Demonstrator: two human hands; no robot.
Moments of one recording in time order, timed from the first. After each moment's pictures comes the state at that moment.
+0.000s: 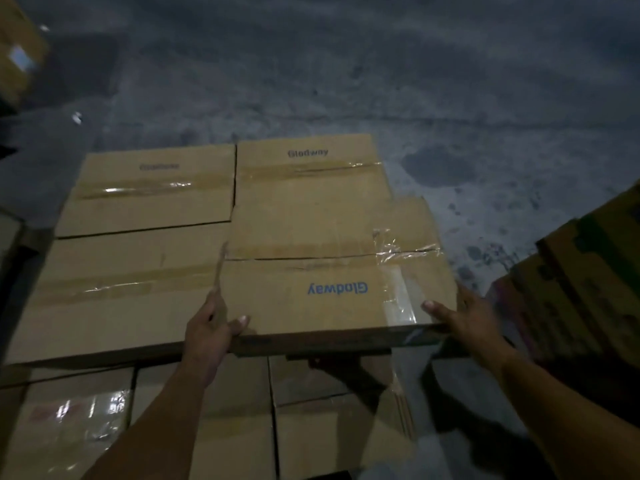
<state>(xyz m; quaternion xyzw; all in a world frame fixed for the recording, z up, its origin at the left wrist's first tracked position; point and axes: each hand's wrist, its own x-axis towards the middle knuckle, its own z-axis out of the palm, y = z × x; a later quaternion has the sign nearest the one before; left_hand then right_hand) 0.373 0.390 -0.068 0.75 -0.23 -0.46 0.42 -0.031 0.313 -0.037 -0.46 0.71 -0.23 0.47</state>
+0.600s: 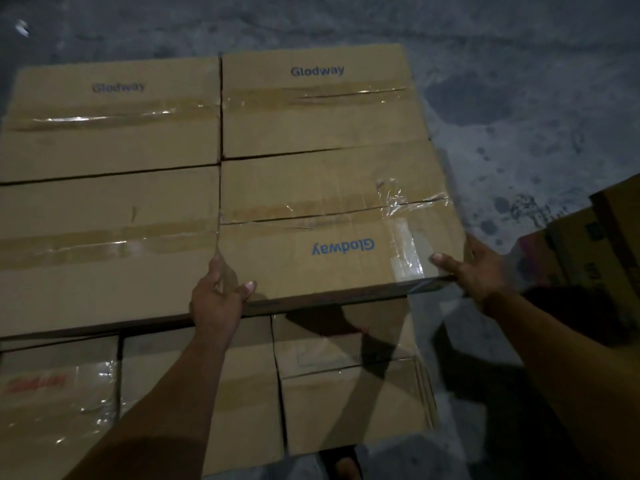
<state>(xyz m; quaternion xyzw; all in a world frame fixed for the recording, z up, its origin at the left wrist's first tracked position) 0.382 0.361 -0.173 0.81 -0.23 -0.39 0.37 -0.004 0.253 -0.139 -0.44 0.73 -0.22 0.48</state>
